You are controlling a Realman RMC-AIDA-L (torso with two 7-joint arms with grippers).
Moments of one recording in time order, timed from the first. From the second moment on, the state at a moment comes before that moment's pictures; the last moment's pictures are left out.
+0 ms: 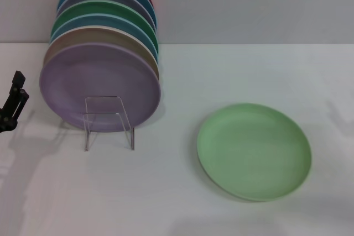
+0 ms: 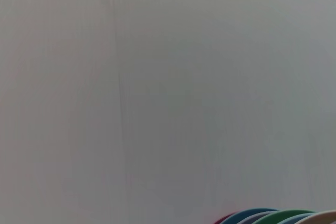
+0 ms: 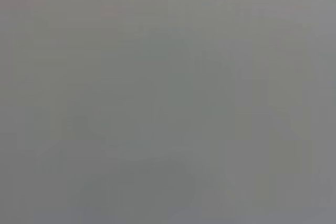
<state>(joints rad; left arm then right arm) -0.23 -2.08 -1.19 -0.22 2.78 1.50 -0.10 0.27 2.08 2.53 0.29 -1.00 1.59 -2.53</state>
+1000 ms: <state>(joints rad) -0.23 -2.08 -1.18 -0.23 2.78 1.50 -0.10 0.43 2.07 1.99 1.31 -2.35 1.15 -0.67</state>
